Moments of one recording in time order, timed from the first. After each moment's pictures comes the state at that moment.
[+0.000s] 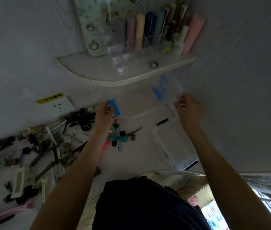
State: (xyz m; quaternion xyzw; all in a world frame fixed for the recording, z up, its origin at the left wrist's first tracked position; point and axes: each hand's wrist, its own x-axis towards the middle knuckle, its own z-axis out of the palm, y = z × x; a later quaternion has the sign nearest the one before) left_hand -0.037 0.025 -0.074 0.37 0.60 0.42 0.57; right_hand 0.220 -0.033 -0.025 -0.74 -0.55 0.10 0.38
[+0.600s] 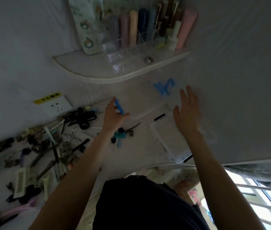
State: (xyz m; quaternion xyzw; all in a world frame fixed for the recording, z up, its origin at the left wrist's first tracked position) left_hand -0.016 0.012 -0.077 0.53 0.60 0.30 0.52; right_hand 0.210 -0.063 -0.023 -0.80 -0.57 -0.02 0.18
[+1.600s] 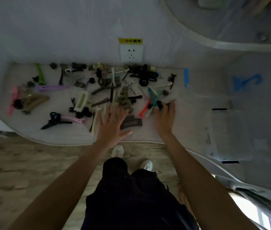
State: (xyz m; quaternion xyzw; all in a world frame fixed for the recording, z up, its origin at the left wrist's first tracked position) left_hand -0.183 -0.190 -0.144 0.69 0.72 0.01 0.11; right_hand 0.008 -0.097 -0.147 -0.69 -0.62 0.31 0.20
